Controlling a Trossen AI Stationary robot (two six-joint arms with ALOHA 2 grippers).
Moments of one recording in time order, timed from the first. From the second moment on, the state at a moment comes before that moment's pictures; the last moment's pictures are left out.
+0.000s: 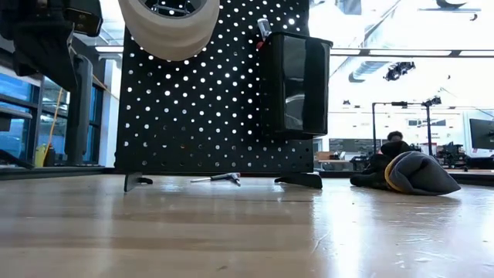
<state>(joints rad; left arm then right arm) -0.51 0.99 0.75 -0.87 -0.36 -1.18 0.44 1.01 0.90 0.26 1.06 0.28</state>
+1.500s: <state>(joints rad) -0.51 0.99 0.75 -0.90 -0.32 -1.23 0.38 1.00 0.90 -0.30 0.98 0.91</state>
